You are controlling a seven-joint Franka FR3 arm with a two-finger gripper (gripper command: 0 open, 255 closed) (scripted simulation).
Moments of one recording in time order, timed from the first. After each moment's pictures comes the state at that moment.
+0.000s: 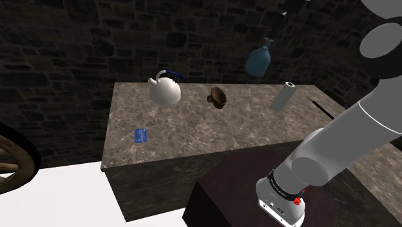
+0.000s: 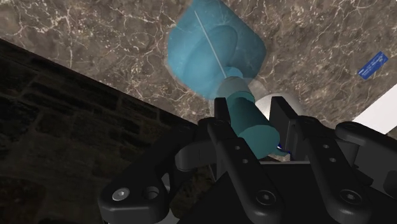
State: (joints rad) arm 0.03 -0.11 -0.62 -1.51 0.18 1.46 -0.76
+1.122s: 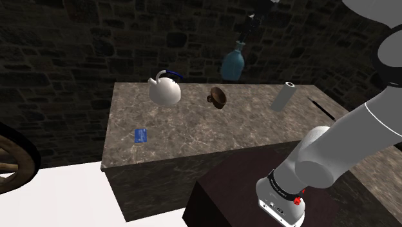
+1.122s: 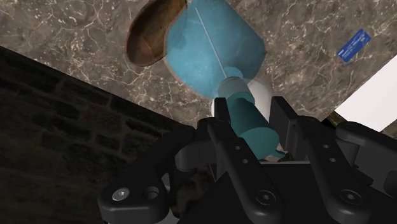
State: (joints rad) arm 0.15 -0.17 -0.44 -1.68 0.15 1.62 -0.49
